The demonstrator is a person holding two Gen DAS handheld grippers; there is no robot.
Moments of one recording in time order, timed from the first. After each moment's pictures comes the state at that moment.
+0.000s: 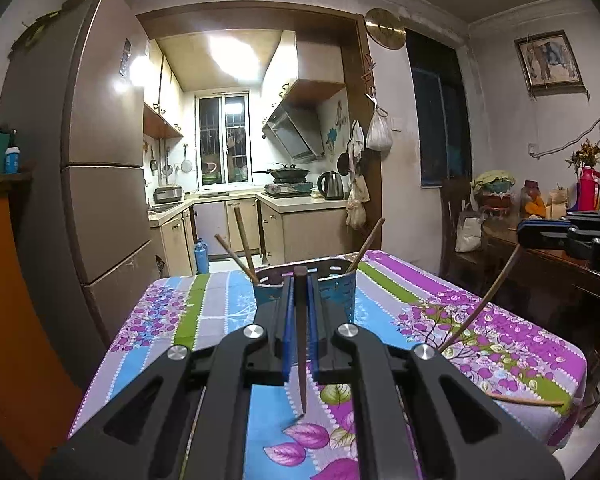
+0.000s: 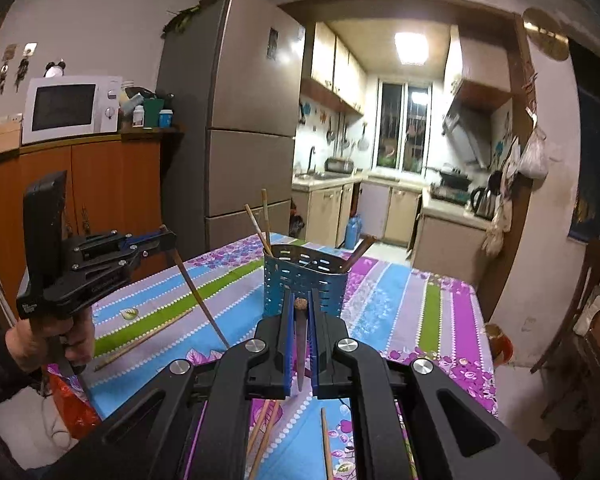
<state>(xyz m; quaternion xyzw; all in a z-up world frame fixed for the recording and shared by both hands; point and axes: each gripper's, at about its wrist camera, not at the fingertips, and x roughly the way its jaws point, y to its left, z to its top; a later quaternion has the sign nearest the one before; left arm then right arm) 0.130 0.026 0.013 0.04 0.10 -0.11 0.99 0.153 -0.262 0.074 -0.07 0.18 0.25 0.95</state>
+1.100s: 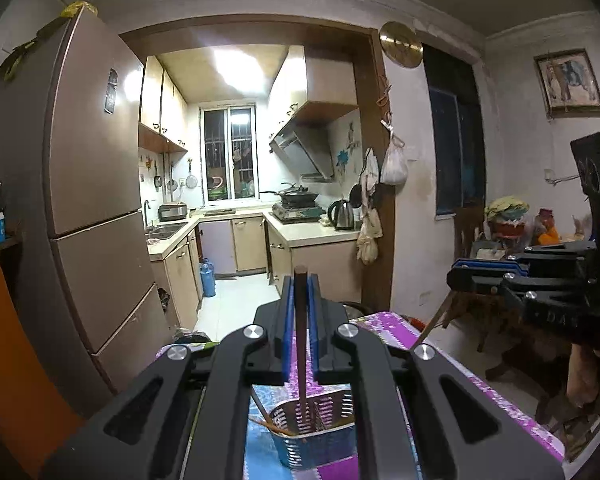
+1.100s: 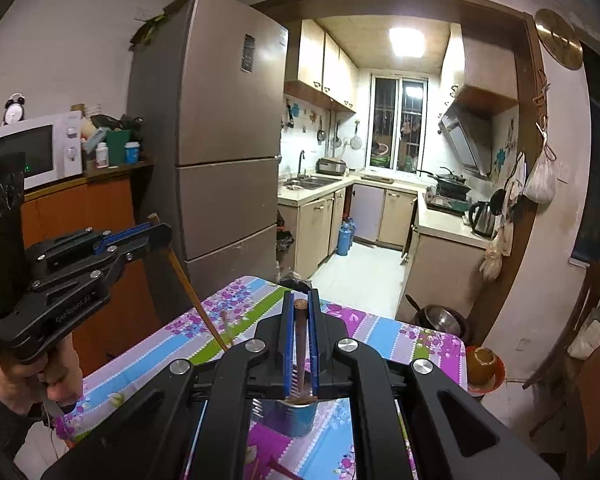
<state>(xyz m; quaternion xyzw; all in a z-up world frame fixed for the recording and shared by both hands) 0.235 0.003 0.168 0.04 0.10 -0.10 0.99 0.305 -0.227 0.219 -0.07 0.20 0.23 0.95</state>
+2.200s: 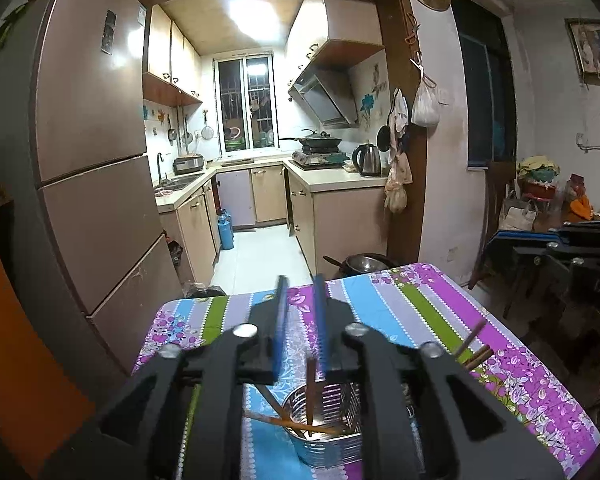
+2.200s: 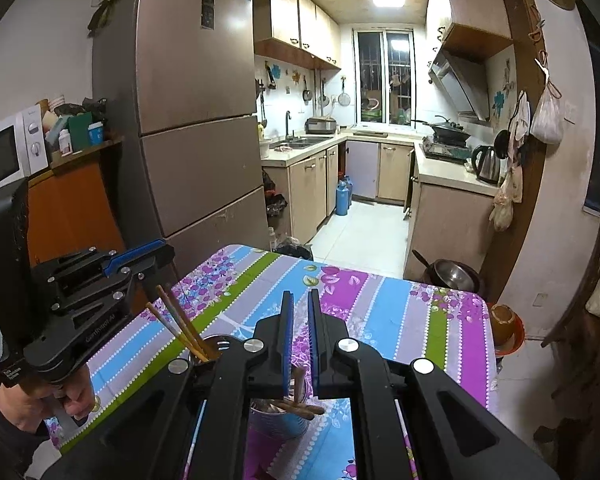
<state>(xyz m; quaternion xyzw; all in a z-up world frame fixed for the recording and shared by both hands) 0.322 0.012 0.106 0.05 0.18 -0.05 0.98 0.382 -0.229 0.150 -0.03 0.26 0.22 0.94</state>
